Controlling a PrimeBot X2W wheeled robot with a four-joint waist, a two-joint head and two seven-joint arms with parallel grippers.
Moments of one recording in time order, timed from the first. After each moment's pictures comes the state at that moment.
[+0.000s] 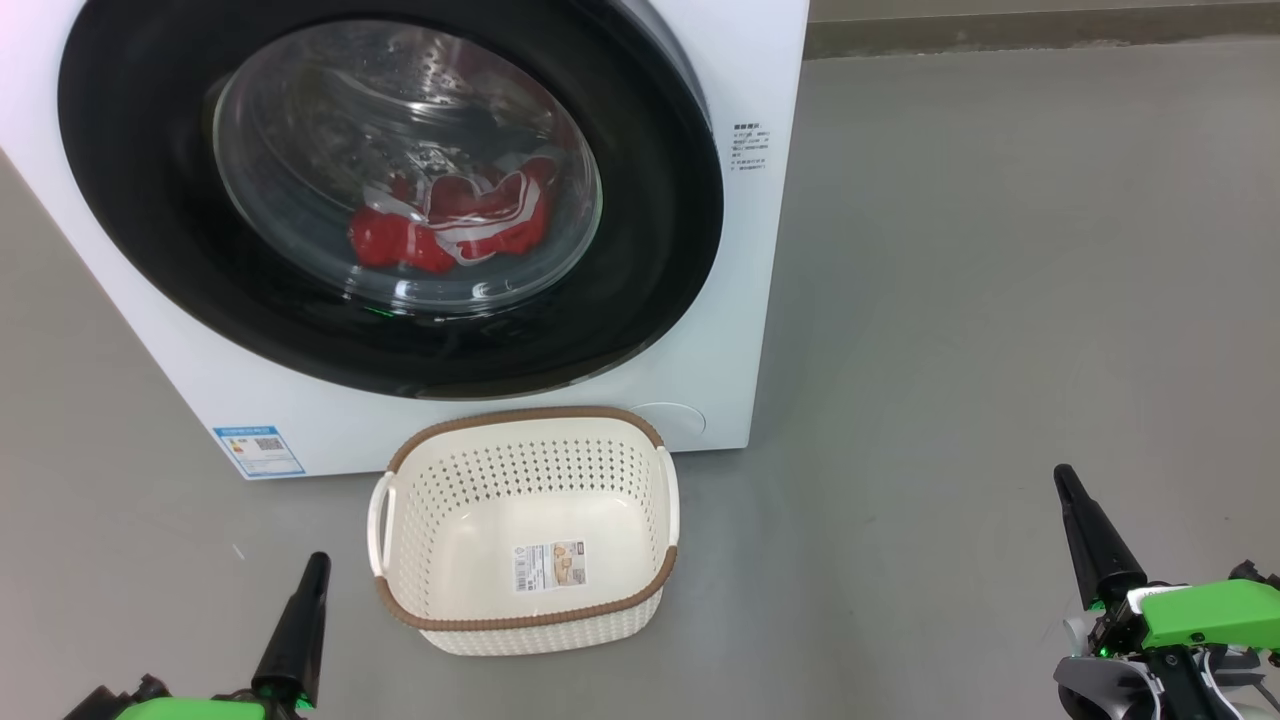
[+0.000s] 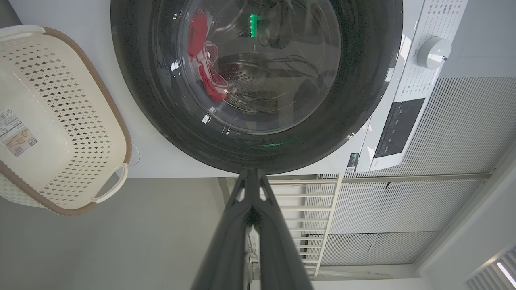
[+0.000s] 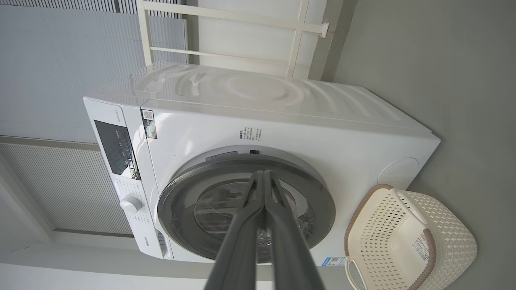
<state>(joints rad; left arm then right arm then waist) -0.07 0.05 0.07 0.27 -1.63 -0.12 0.10 -0.06 -0.05 -0.12 0.27 1.63 0.13 0.10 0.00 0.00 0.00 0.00</state>
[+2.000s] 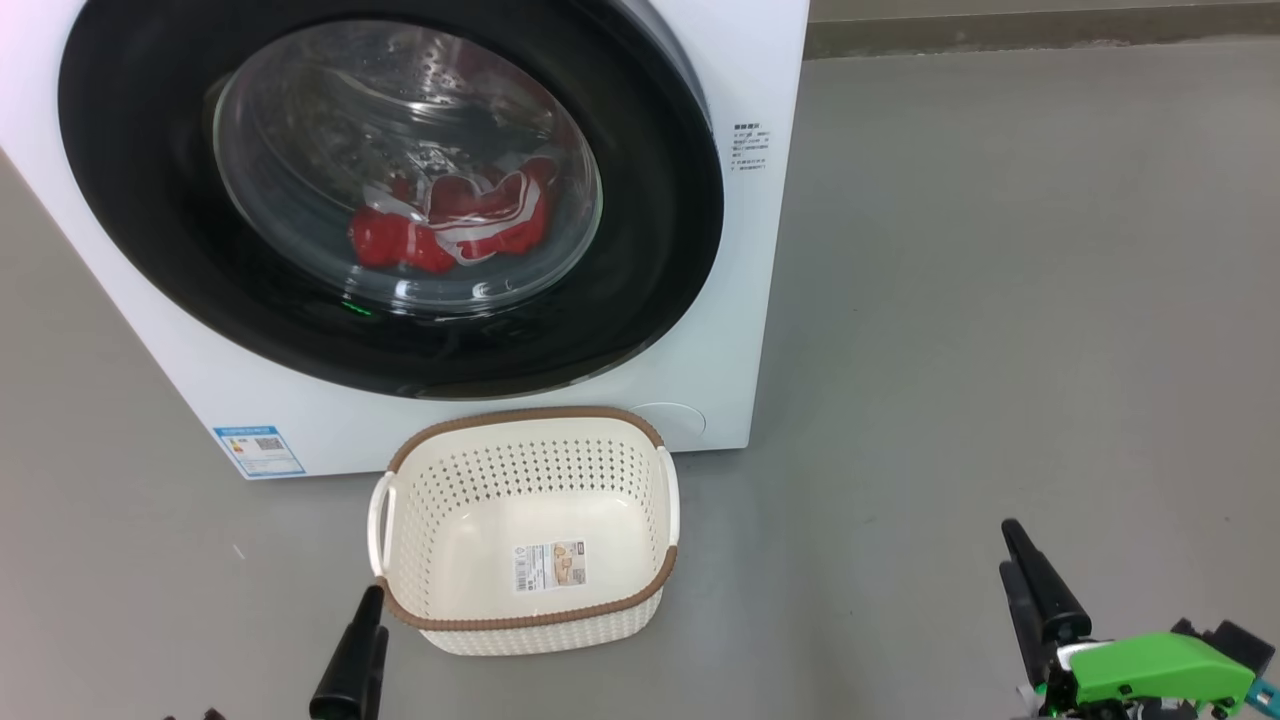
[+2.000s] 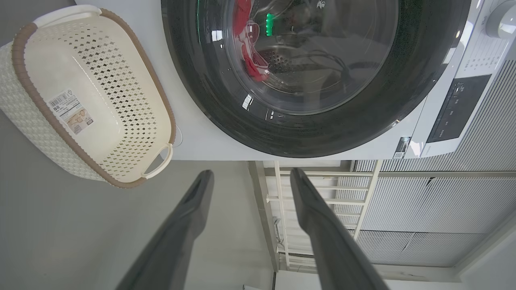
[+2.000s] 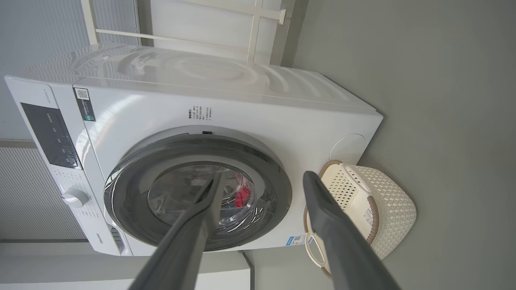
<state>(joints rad) -0.04 0.02 -0.01 0.36 -1.54 -0.12 0.05 -0.02 -0.02 -0.05 0.37 1.55 0.13 0.04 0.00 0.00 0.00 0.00</state>
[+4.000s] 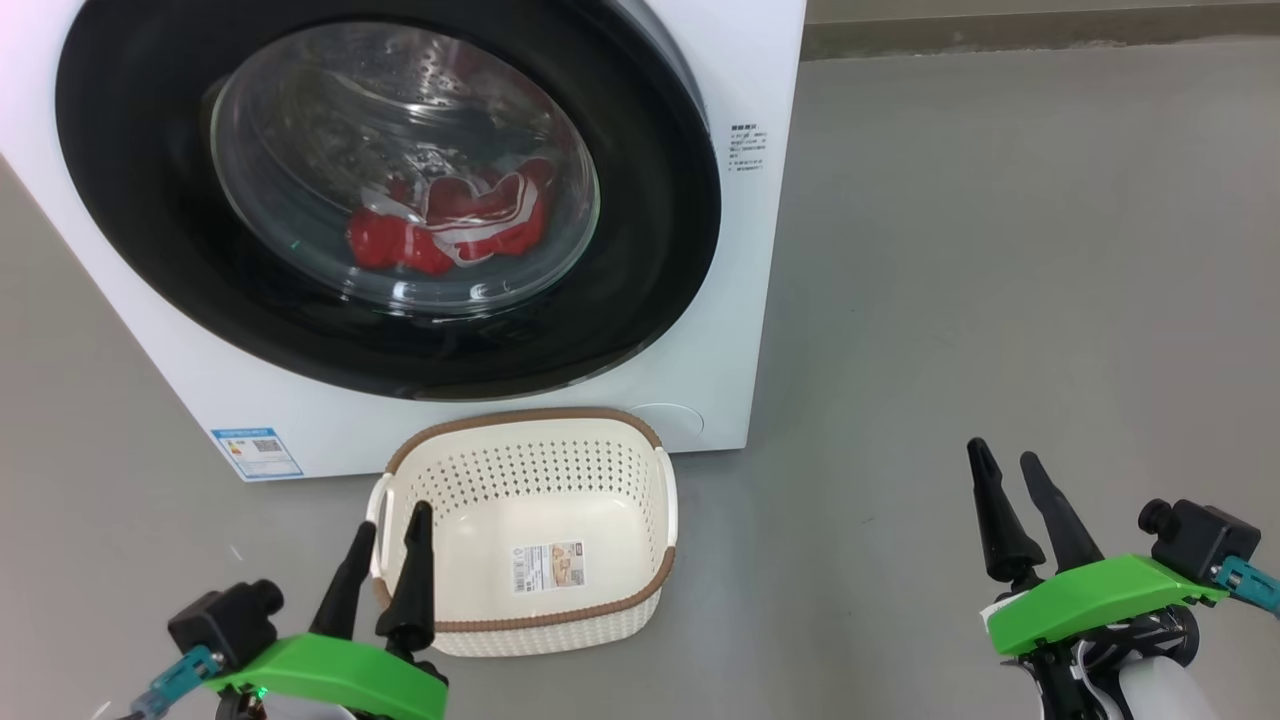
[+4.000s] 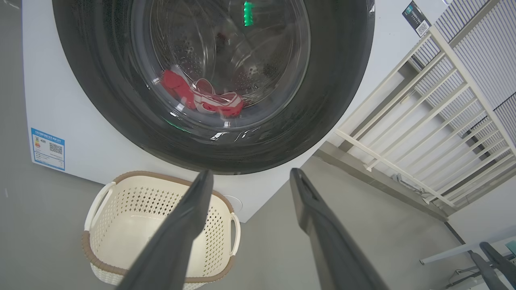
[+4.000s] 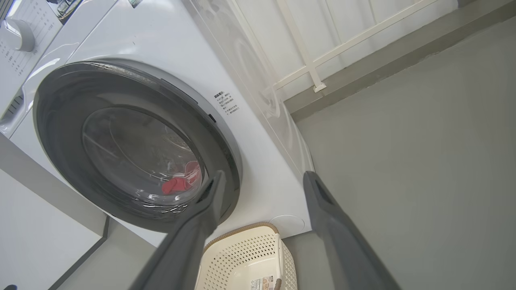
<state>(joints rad) -0.16 0.03 -0.10 0.33 -0.70 -0.04 -0.13 -0.13 -0.03 -0.02 0.35 0.72 0.13 -0.13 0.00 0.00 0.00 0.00</state>
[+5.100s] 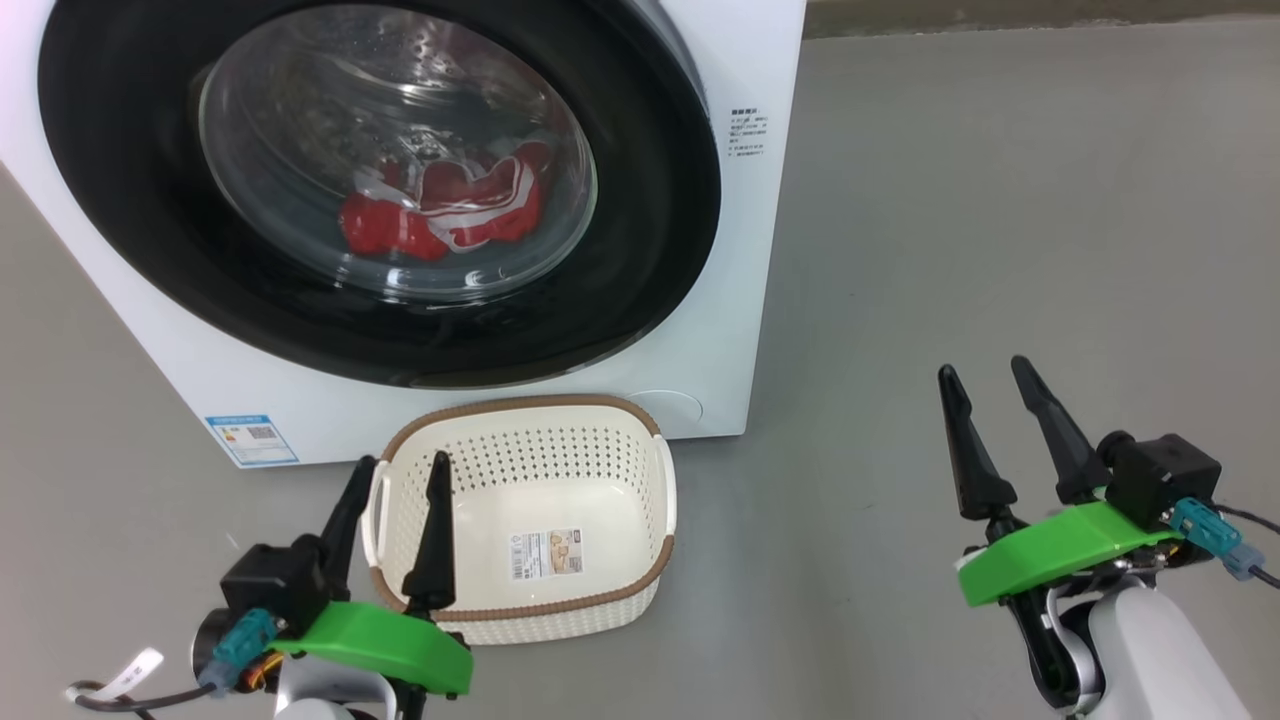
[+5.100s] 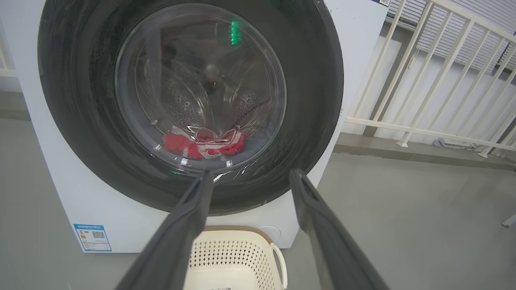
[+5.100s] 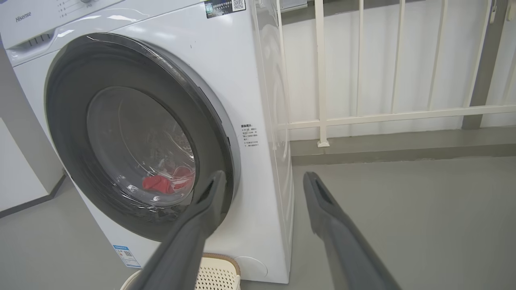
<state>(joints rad) -0.23 0.03 -0.13 0.33 -0.35 0.00 -0.22 -0.22 -0.04 0.01 0.32 0.35 0.13 -0.22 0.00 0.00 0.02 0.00</state>
